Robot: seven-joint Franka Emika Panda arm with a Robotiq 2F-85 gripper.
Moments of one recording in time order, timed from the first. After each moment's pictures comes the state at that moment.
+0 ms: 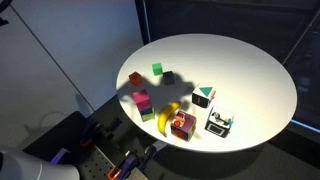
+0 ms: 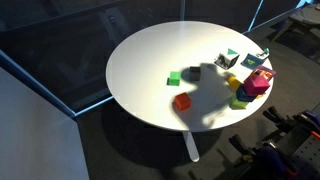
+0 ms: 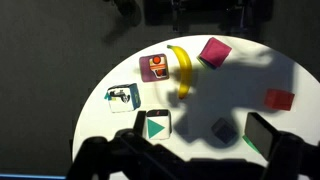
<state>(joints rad) -0.09 -0.28 -0.08 -2.01 -0.14 1.62 -0.08</state>
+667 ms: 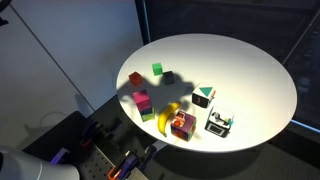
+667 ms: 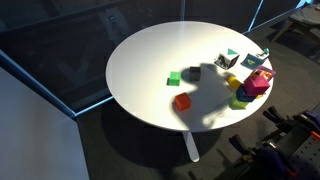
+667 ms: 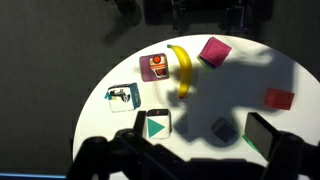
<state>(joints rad) -0.09 -0.28 -0.08 -2.01 -0.14 1.62 -0.08</state>
